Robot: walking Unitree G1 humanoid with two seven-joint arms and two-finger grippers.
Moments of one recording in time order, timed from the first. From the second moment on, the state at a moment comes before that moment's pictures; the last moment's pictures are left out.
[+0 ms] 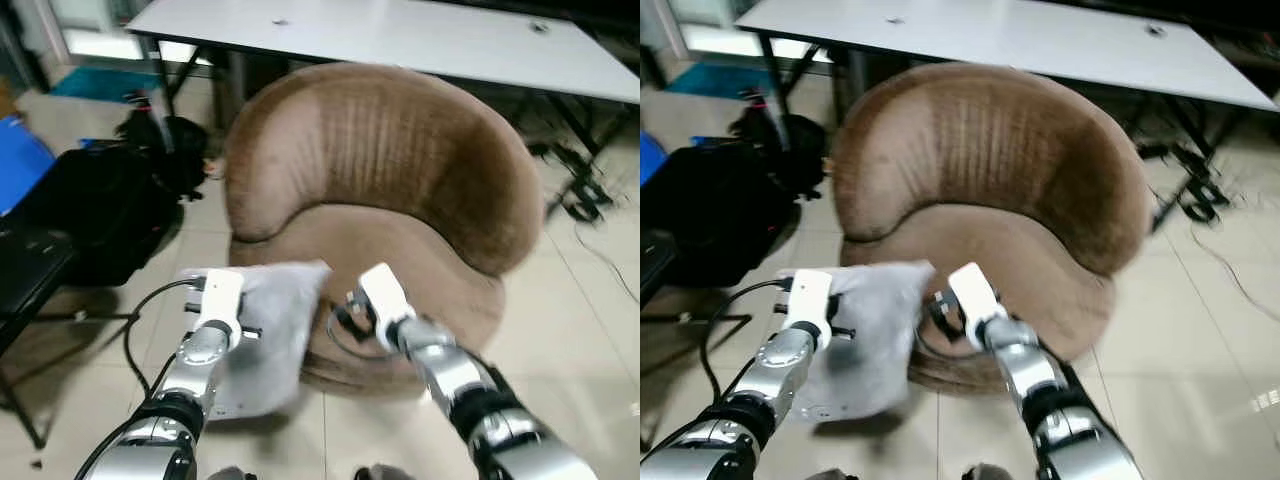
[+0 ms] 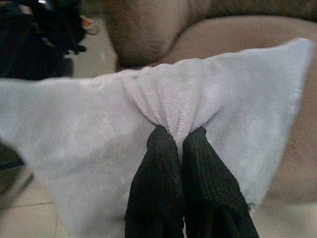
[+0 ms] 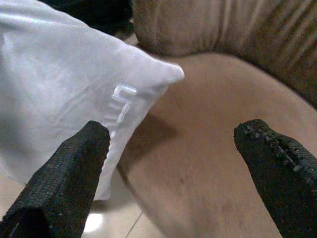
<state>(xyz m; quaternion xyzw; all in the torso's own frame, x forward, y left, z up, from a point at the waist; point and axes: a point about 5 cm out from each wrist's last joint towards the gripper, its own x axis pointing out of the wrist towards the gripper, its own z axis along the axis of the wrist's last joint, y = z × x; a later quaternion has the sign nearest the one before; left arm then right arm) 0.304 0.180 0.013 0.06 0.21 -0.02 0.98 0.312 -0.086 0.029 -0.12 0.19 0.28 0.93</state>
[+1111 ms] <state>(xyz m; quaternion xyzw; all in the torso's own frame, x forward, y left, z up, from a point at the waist) 0.336 0.187 0.106 0.02 0.08 0.02 1.00 0.303 -0.101 0.011 -0.12 0.21 0.26 0.94</state>
